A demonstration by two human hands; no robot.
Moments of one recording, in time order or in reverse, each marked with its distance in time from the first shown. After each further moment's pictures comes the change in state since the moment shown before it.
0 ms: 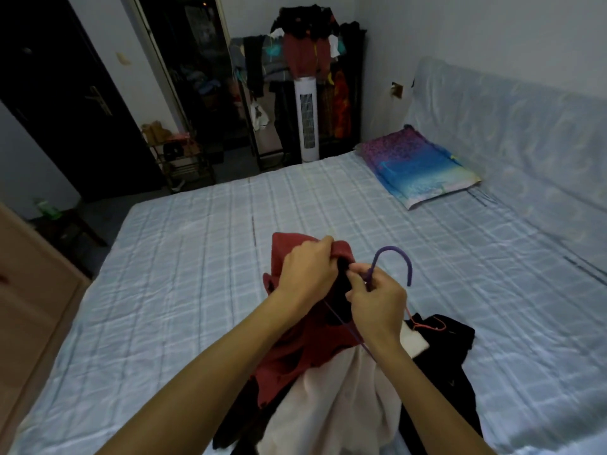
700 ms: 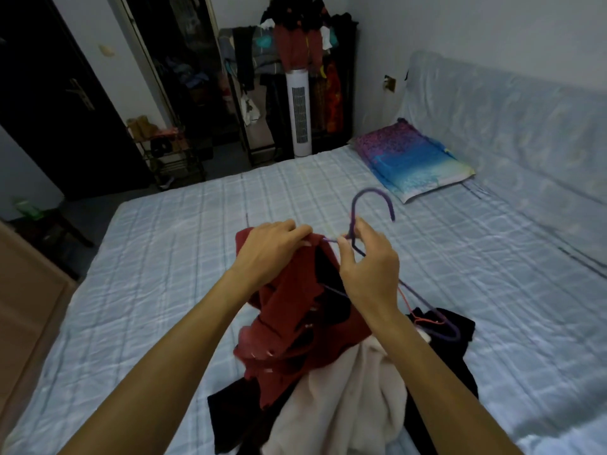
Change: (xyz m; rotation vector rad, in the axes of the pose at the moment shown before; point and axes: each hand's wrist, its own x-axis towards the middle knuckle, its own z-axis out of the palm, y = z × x) left_hand 0.022 -0.084 -0.024 0.273 0.077 0.444; right_hand 0.029 -0.019 0.031 -0.225 0.053 -0.486
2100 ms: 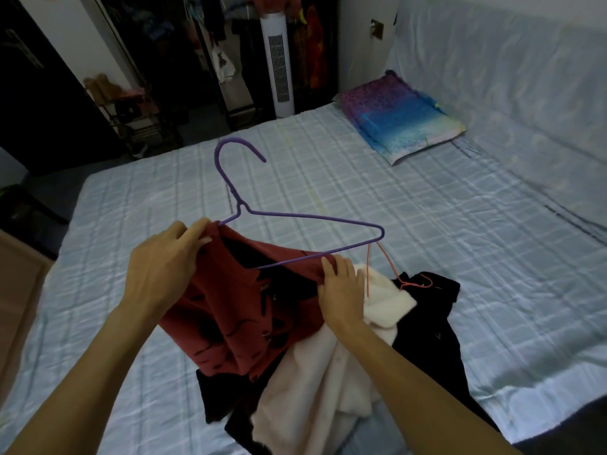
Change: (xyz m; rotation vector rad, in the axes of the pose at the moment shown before) left_hand -0.091 -0.039 -0.005 0.074 0.010 -0.323; right_hand -0.083 0.115 0.064 -0.636 -0.525 0.214
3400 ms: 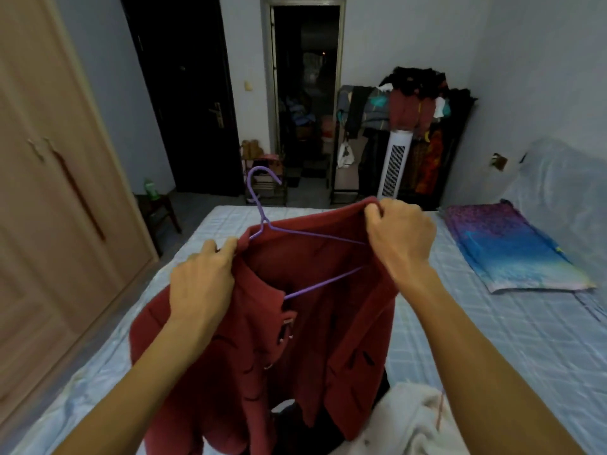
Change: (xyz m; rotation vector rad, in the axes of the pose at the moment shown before) left_hand -0.039 -0.058 -0.100 0.293 0.117 -0.671; right_hand 0.101 -0.208 -0.206 0.153 0.455 -0.371
